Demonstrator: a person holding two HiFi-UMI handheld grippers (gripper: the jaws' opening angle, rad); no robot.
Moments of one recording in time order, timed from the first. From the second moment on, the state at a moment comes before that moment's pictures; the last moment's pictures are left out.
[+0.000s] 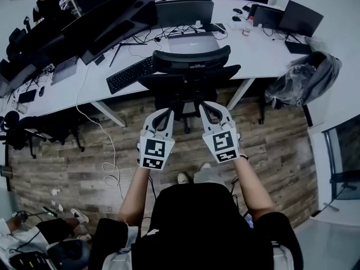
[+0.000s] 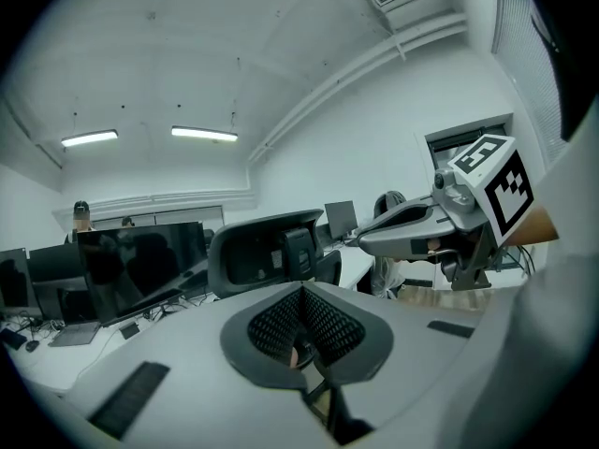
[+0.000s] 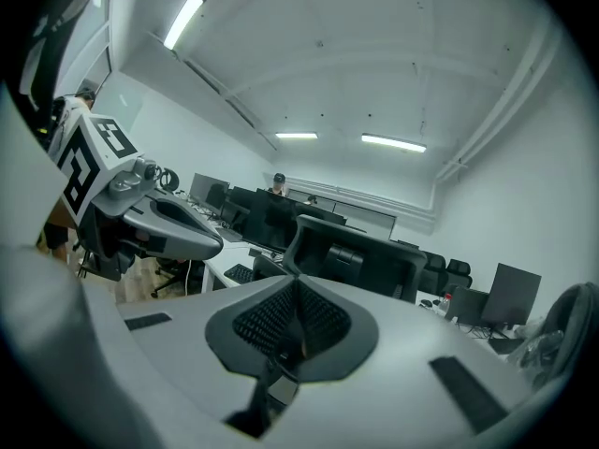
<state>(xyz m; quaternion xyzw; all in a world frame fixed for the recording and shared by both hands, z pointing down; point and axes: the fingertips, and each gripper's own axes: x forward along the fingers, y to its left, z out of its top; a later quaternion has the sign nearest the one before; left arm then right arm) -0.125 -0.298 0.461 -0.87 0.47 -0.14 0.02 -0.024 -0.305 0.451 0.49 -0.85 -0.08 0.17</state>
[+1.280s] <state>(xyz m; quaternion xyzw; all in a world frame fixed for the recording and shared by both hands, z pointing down) -0.064 -0.261 0.408 -0.85 0.52 -0.10 0.05 0.049 -0.275 0.407 0.48 -0.87 -0.07 0.12</state>
